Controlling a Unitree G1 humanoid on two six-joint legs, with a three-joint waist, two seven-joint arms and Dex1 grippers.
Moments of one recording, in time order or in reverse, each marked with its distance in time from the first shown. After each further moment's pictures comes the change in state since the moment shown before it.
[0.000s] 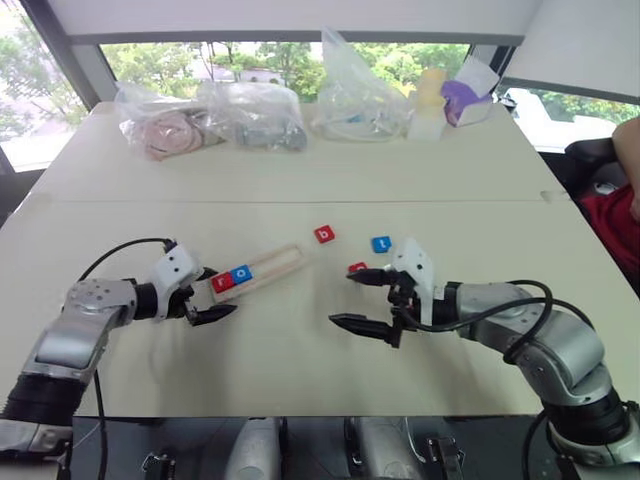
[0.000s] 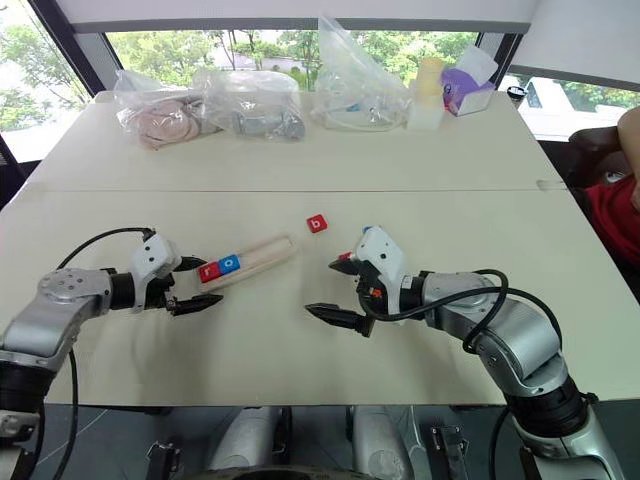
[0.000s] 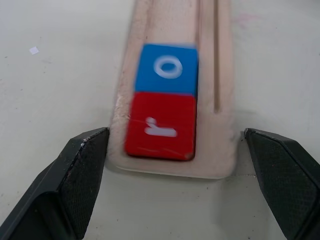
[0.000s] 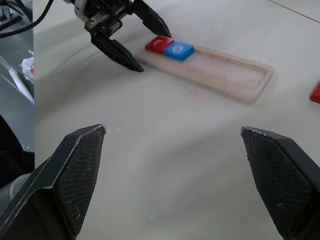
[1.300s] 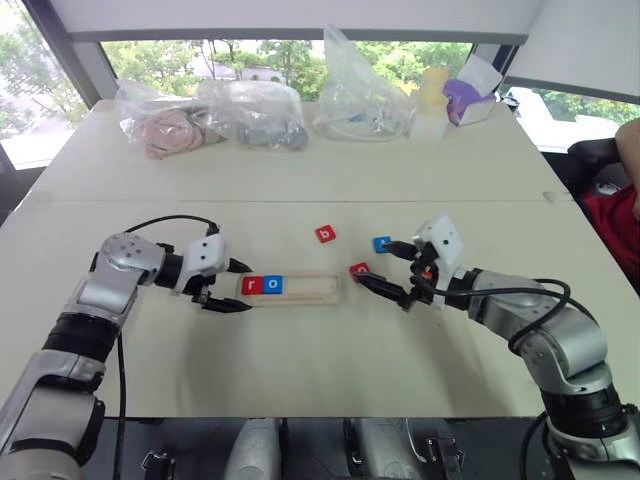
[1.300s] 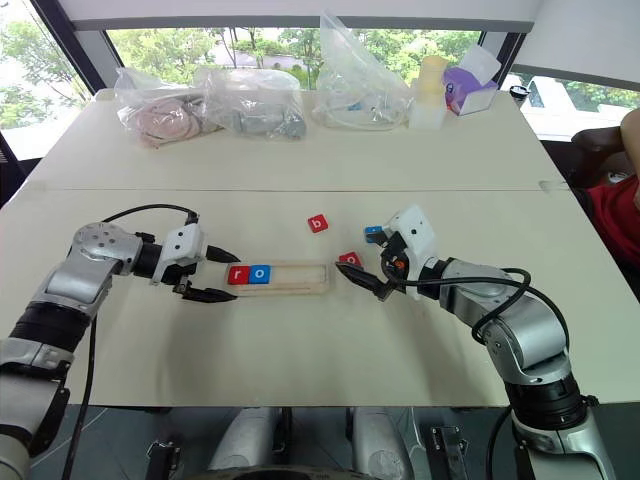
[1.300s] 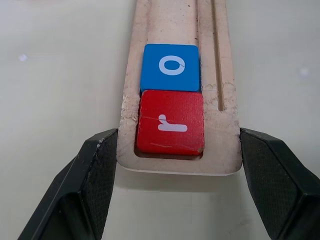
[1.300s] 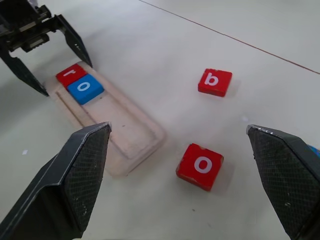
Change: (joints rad) left arm -0.356 -0.040 -0.203 0.364 0.124 -0.366 -0.410; right arm 0.027 0.052 -0.116 0.124 -0.077 -0.092 -0.137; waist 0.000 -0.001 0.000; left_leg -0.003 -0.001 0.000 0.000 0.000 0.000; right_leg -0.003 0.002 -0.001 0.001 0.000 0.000
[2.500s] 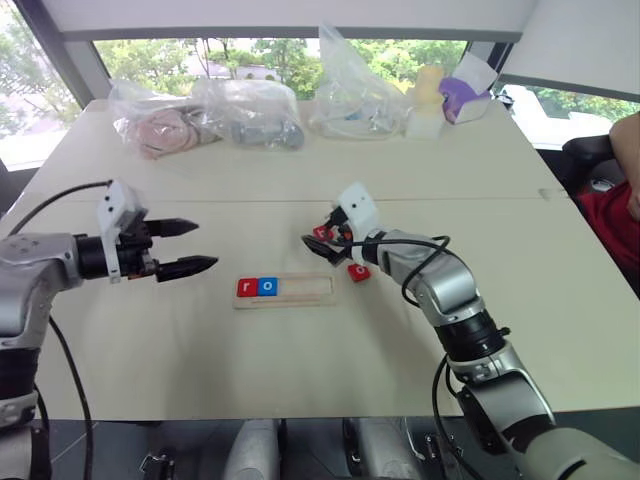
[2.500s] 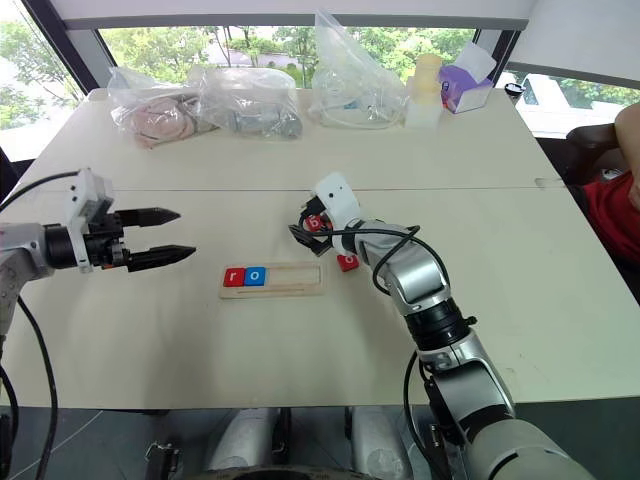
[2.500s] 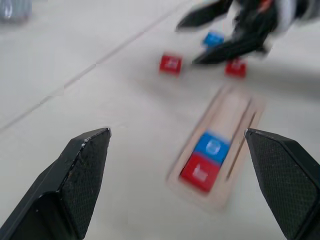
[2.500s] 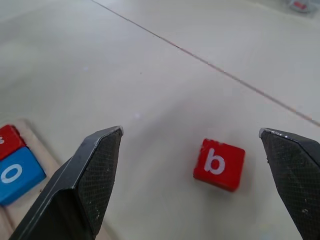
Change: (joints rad) left arm 0.263 0.113 0.484 -0.564 -0.440 0.707 0.299; right arm -0.401 0.370 0.255 0.501 -0.365 -0.069 -0.182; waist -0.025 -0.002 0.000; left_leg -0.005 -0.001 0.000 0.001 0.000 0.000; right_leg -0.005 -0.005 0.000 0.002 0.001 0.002
